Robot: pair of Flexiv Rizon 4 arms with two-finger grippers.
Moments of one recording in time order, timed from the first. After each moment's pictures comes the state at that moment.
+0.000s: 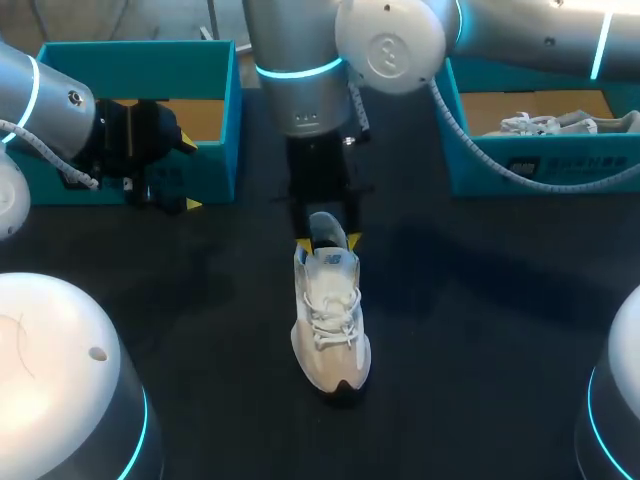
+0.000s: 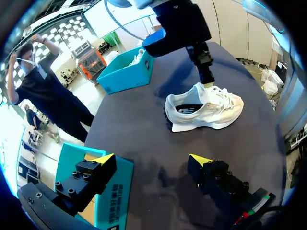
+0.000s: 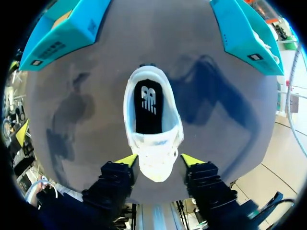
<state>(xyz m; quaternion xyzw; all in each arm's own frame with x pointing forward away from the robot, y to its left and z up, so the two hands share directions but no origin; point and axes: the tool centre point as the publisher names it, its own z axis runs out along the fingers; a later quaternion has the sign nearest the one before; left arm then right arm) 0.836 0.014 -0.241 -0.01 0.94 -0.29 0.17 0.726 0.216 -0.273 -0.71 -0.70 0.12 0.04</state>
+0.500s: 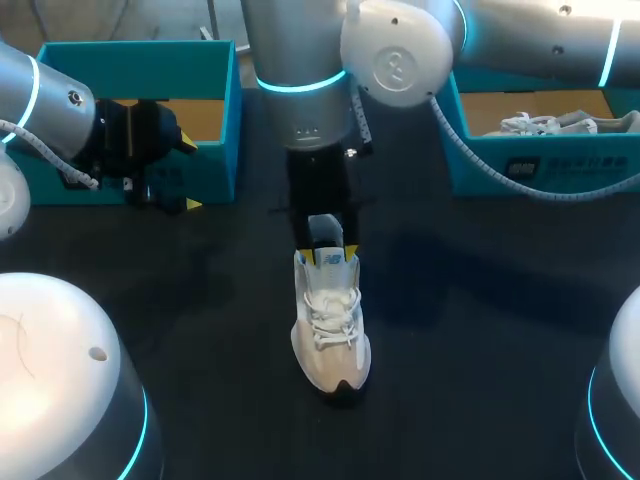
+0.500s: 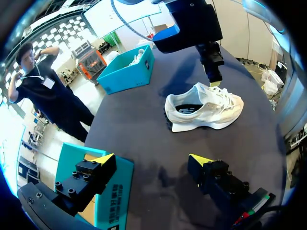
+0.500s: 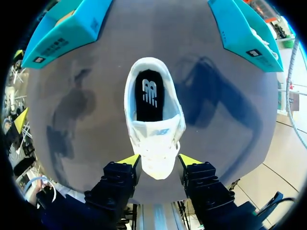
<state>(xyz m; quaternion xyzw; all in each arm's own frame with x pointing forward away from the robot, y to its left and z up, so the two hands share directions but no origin) 0.836 0.014 -0.241 -0.01 0.94 -0.29 0.17 0.708 0.217 -0.275 -0.71 -0.70 0.11 0.04</state>
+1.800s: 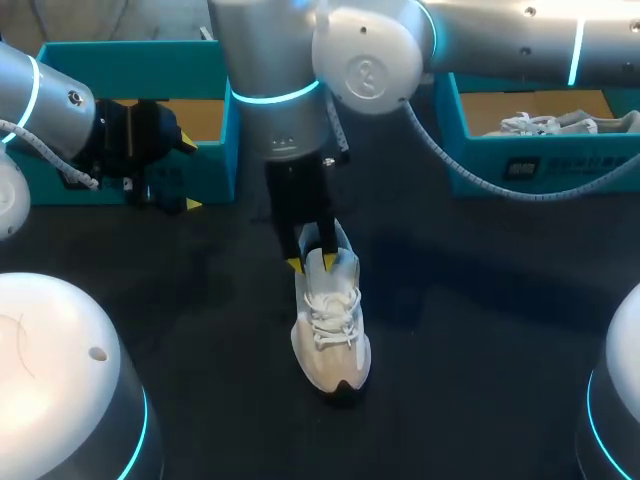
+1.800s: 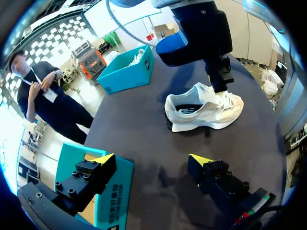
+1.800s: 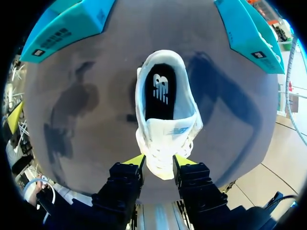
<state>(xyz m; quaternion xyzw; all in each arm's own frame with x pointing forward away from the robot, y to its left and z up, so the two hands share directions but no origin) 0.836 0.014 -0.241 -0.01 0.94 -0.29 0.17 0.705 0.239 -0.288 -0.70 -0.70 0.13 0.04</state>
